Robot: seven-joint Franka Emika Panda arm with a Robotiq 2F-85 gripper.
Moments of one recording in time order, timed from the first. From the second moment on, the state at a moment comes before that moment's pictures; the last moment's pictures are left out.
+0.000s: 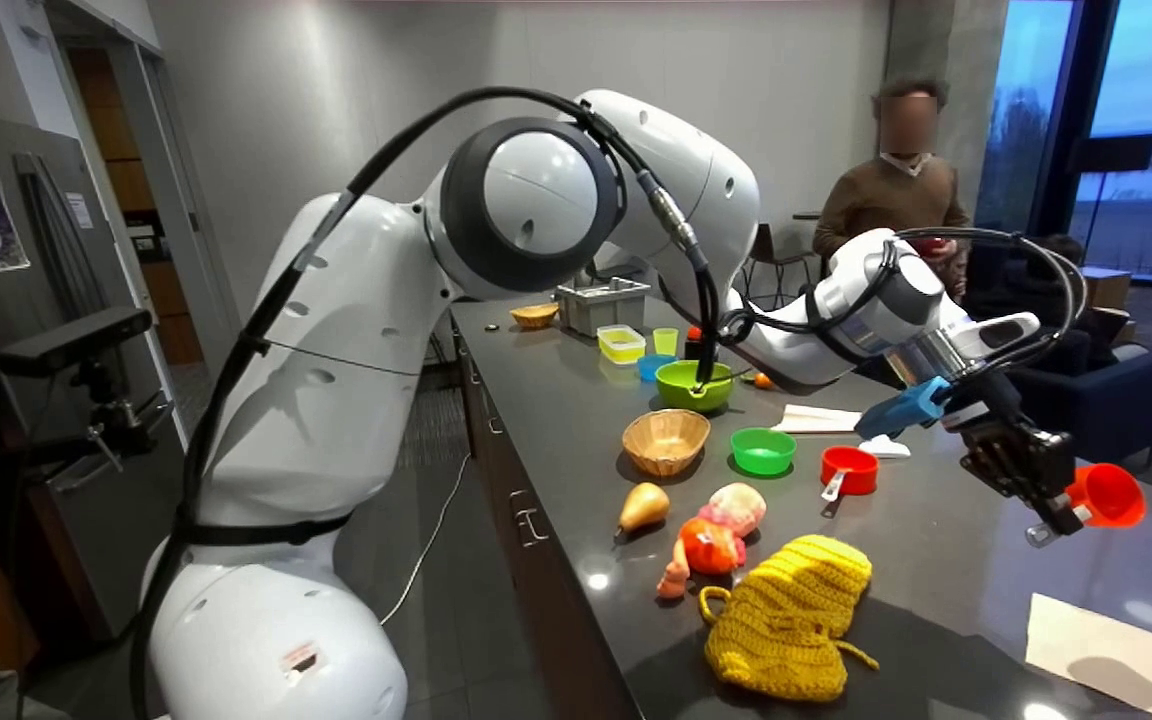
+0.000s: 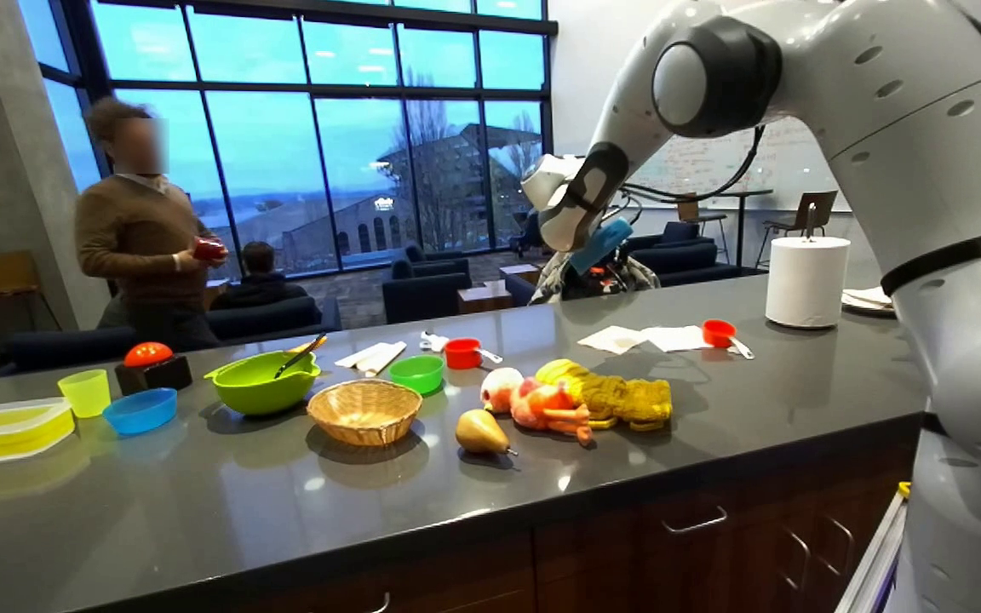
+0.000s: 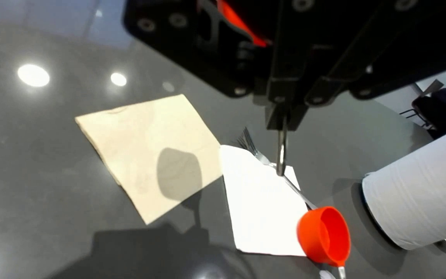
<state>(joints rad) 0.04 0.46 -0.46 -1.64 -0.64 2.13 0.64</state>
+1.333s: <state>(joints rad) -0.15 0.31 -0.34 -1.93 -0.80 1.88 0.74</state>
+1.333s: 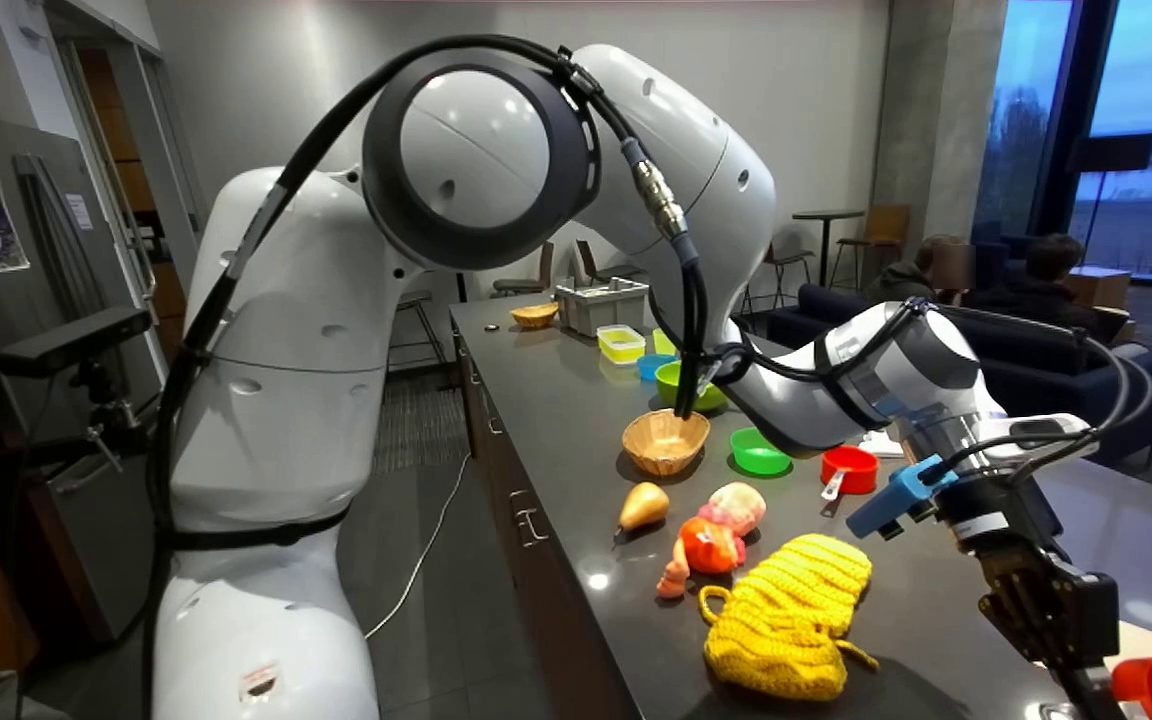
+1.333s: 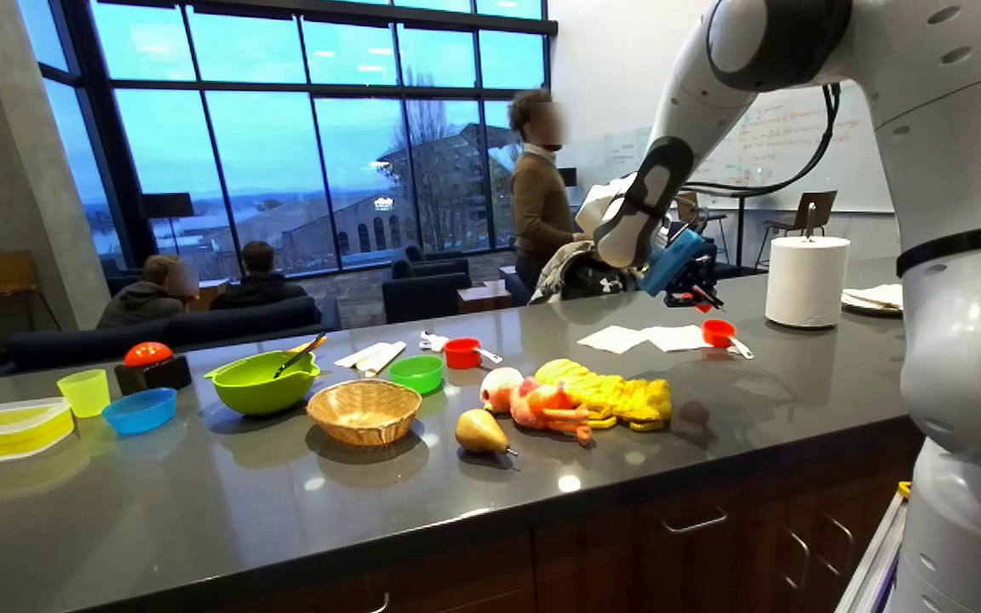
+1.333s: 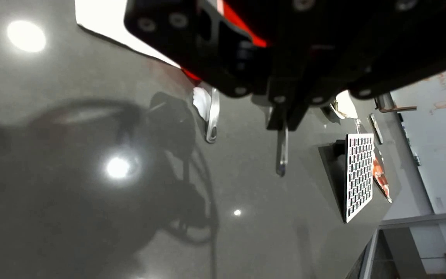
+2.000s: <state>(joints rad) -0.19 0.36 -0.34 -1.89 -0.81 1.88 0.76</state>
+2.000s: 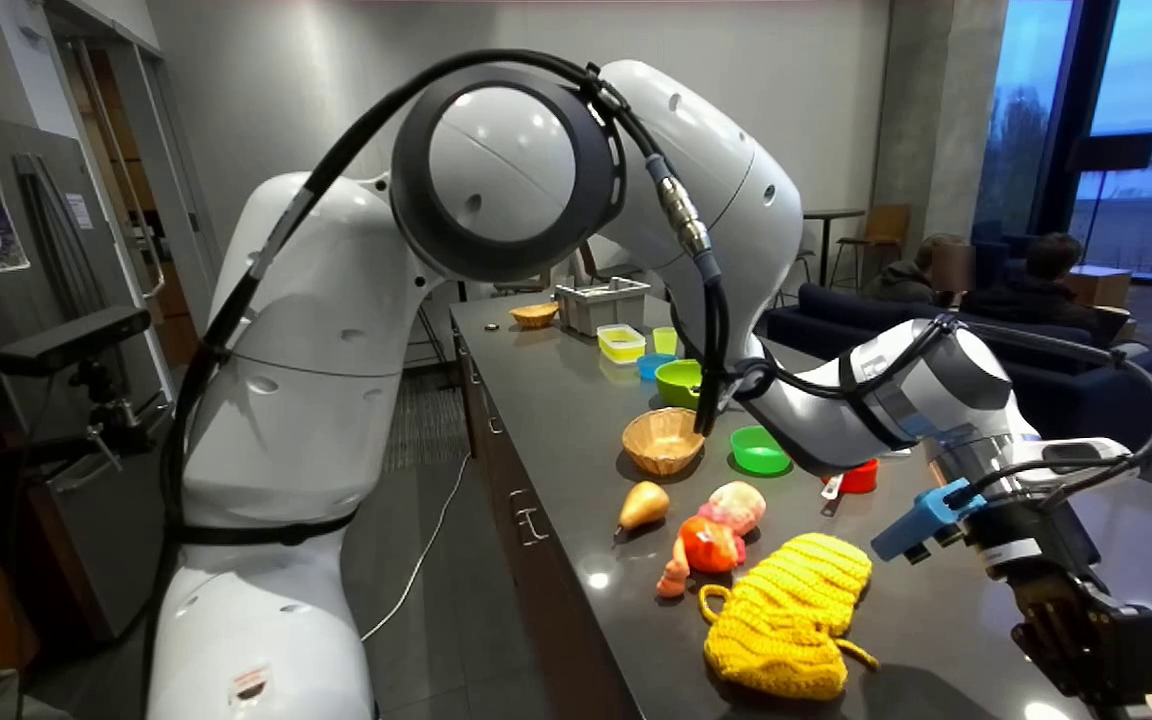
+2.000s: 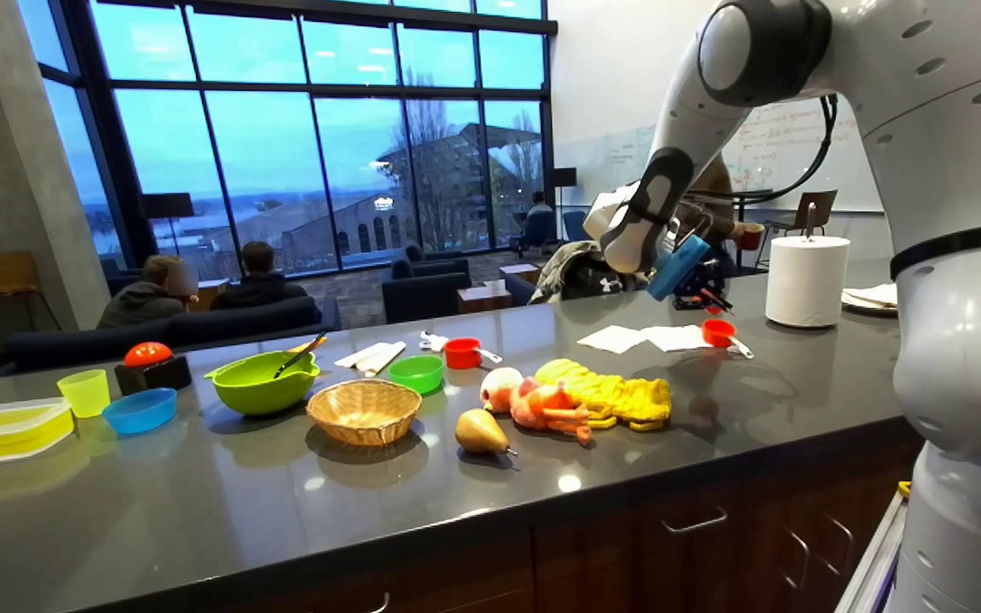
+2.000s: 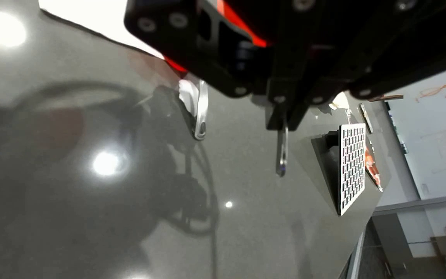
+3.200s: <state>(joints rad) -0.18 0.43 -0.31 -1.74 -0.83 1.90 0.79</state>
